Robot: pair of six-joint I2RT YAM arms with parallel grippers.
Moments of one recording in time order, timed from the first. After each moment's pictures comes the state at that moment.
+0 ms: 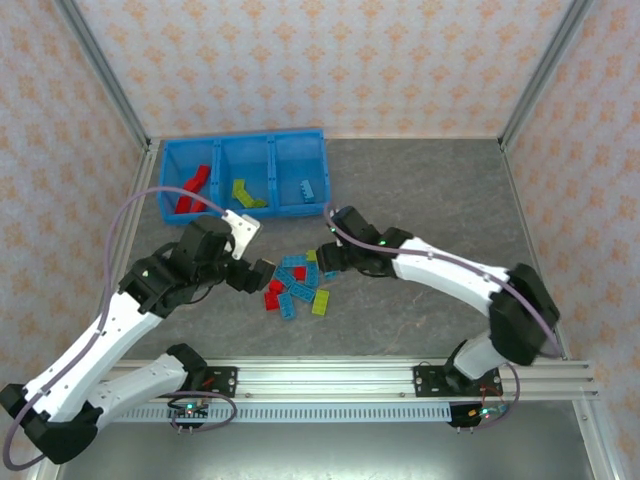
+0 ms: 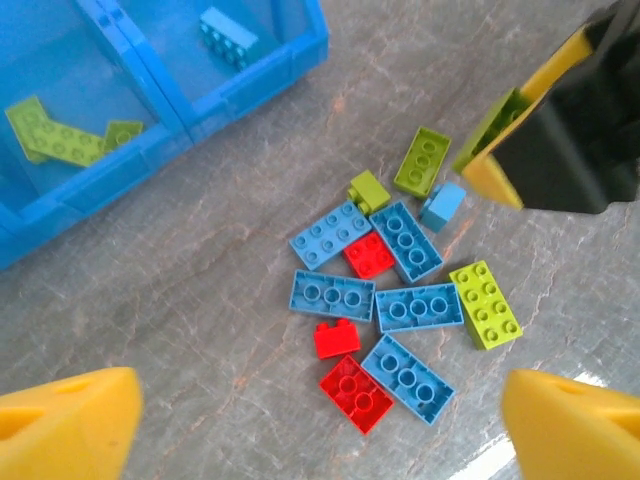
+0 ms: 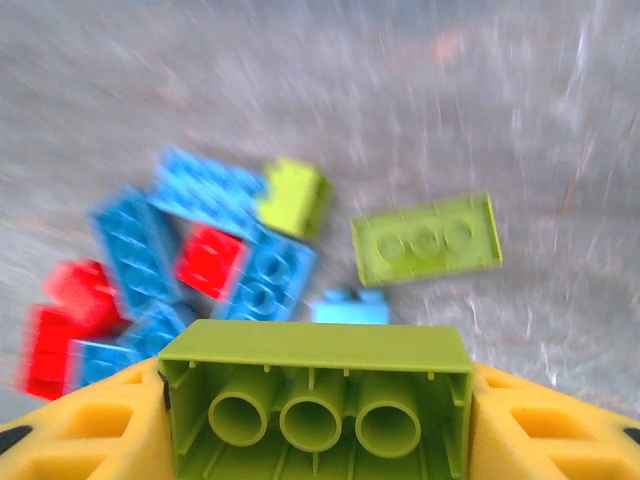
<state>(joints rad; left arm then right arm) -0.59 0.86 1.02 -0.93 -0.06 -0.06 0.83 1.47 1.09 -0.52 0.05 0.49</state>
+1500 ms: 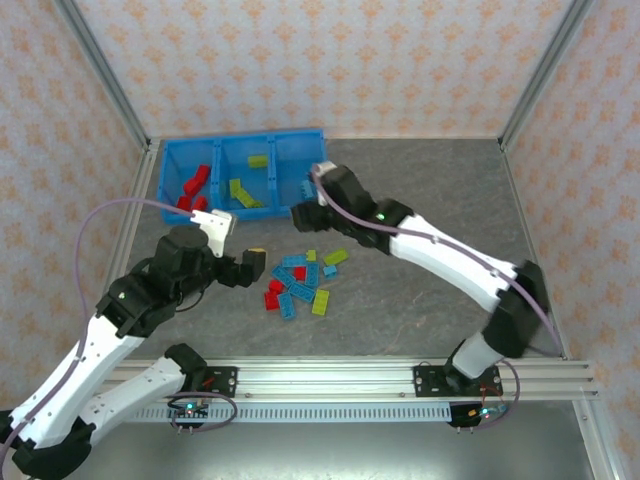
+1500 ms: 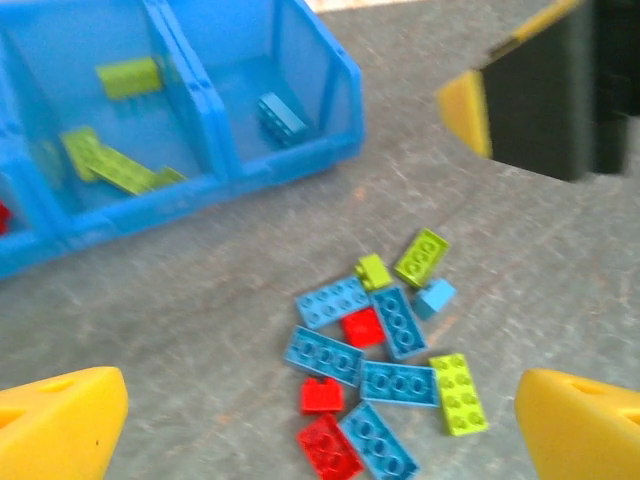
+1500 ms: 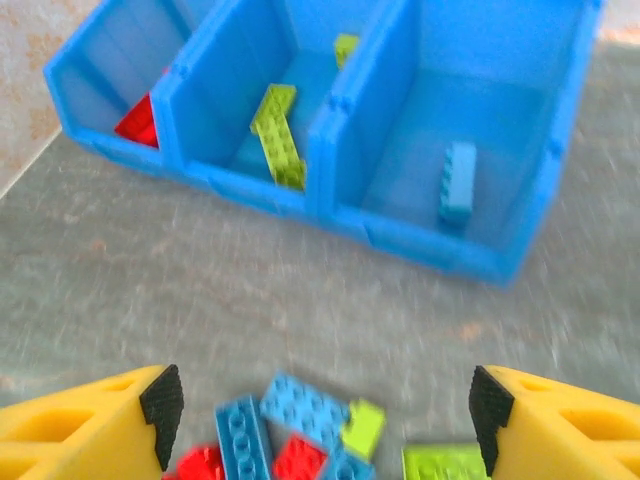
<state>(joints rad) -0.58 0.75 0.98 -0.85 -0.11 -0.29 0.84 1.51 1.34 -0.50 0.13 0.37</state>
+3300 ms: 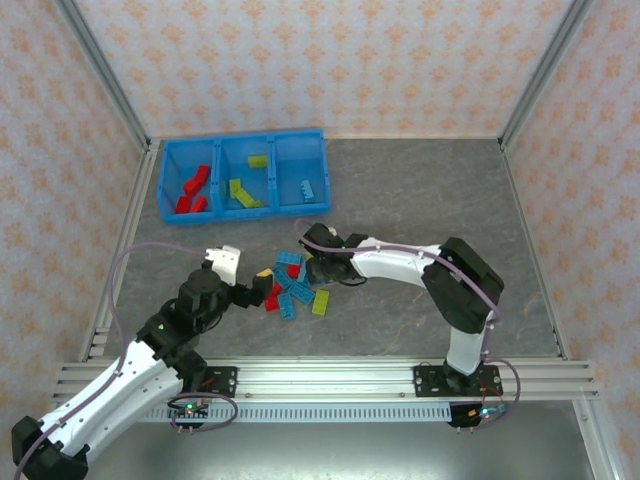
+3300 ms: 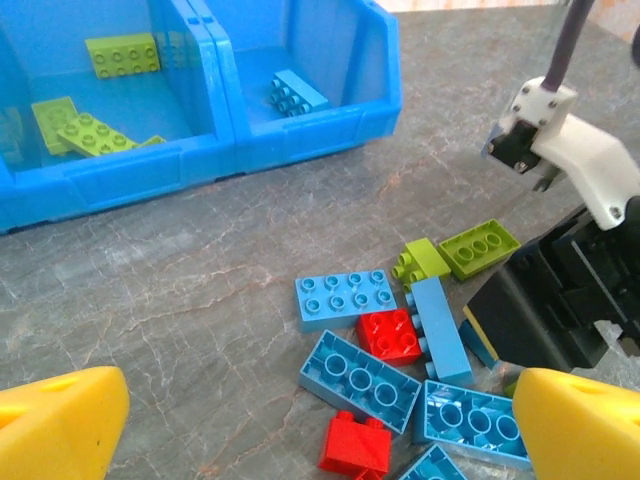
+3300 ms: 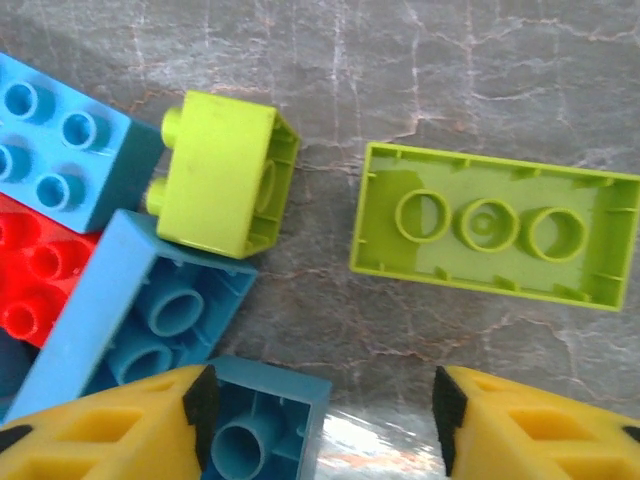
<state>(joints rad) -0.58 0.50 0.34 -0.28 -0.20 -0.22 0.90 1.84 1.17 -0.51 0.14 0.60</state>
